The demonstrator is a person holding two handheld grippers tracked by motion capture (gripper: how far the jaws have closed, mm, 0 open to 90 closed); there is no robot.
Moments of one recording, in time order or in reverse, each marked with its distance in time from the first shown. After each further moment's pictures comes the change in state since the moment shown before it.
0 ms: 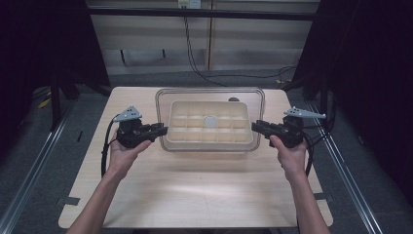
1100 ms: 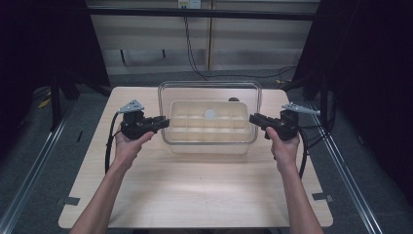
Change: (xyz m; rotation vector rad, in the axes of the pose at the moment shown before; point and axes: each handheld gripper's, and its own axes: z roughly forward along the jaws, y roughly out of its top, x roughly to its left) left arm 0.025 0.005 0.024 -0.030 -0.001 -0.043; right arm -0.022 0.001 0.026 -0.072 -0.015 0.078
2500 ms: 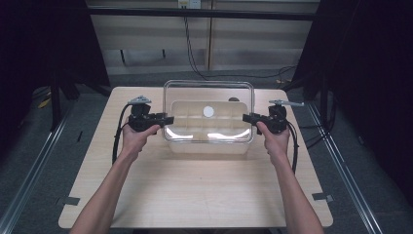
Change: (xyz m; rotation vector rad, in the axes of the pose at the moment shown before) left arm 0.027 0.002 0.033 0.084 0.025 -0.077; right arm -0.019 -0.001 0.044 0.129 -0.078 0.042
